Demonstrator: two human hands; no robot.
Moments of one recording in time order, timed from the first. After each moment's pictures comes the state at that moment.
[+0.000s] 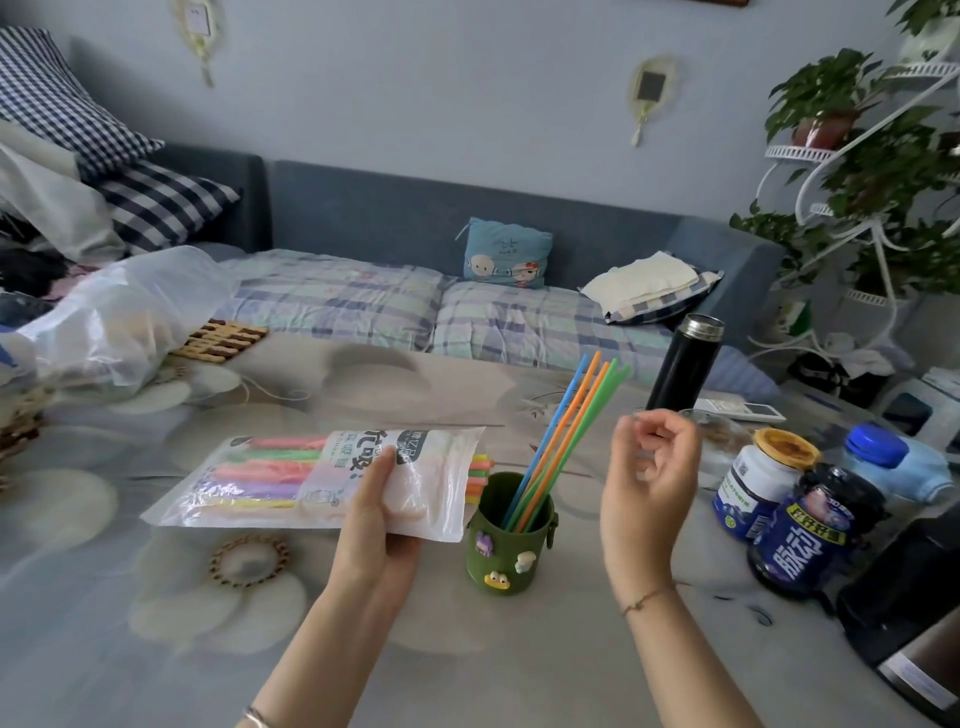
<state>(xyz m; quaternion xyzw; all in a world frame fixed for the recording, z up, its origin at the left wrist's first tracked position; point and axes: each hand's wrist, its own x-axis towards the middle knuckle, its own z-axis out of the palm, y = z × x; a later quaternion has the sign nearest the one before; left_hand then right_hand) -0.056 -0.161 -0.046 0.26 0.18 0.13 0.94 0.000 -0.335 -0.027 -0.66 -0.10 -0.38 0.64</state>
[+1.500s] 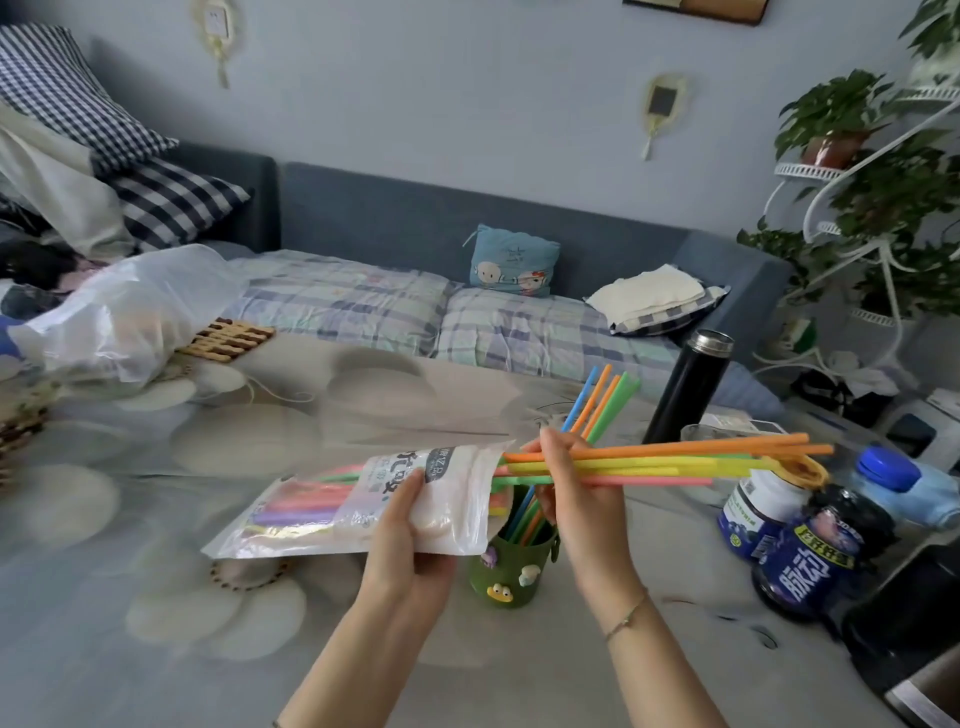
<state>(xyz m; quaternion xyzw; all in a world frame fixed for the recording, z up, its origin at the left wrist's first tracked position) -0.050 -0.174 -0.057 0.18 0.19 0.07 0.96 -0.012 -0.301 -0.023 -0.69 -0.13 -0.12 0.70</state>
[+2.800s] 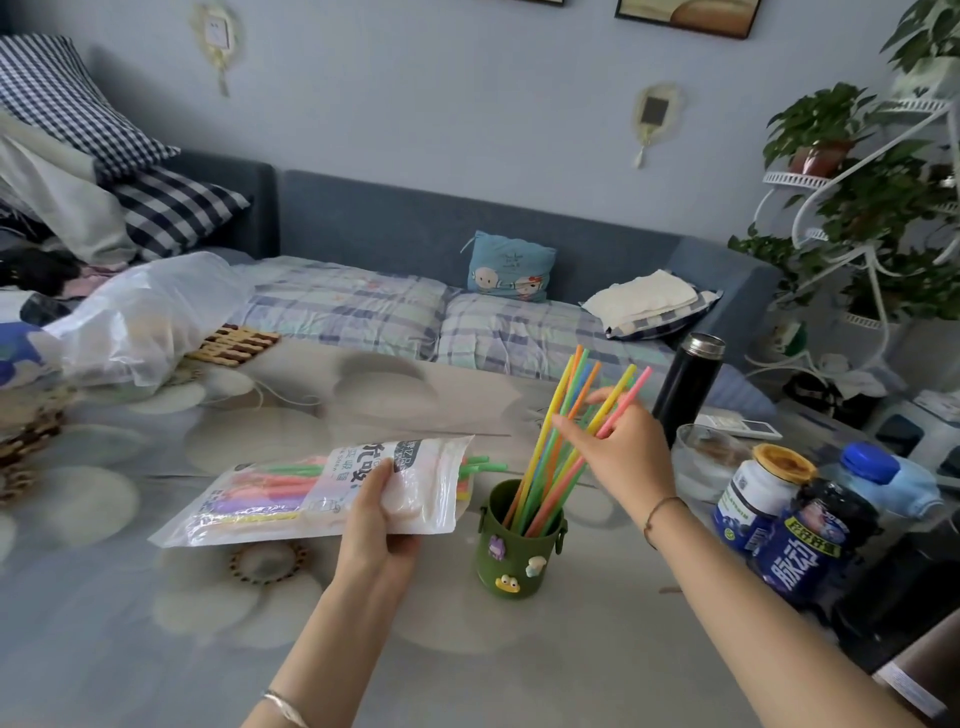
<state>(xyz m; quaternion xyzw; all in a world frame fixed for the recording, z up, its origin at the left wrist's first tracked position) -0.051 -0.140 -0.054 0.22 0.23 0.12 0.94 0.038 -0.336 0.004 -0.89 -0.11 -0.23 0.39</state>
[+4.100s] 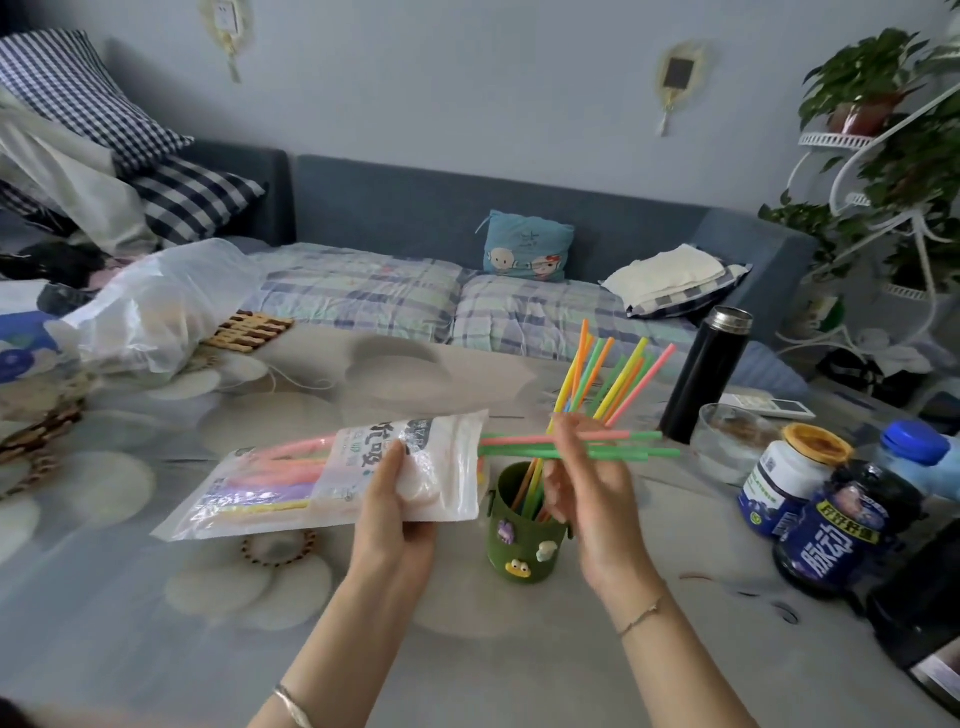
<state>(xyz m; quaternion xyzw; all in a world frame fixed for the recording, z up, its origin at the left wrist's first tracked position) -0.054 -0.155 -0.057 0.19 0.20 0.15 0.95 -0.024 -0.303 -0.026 -0.58 -0.14 -0.02 0.80</state>
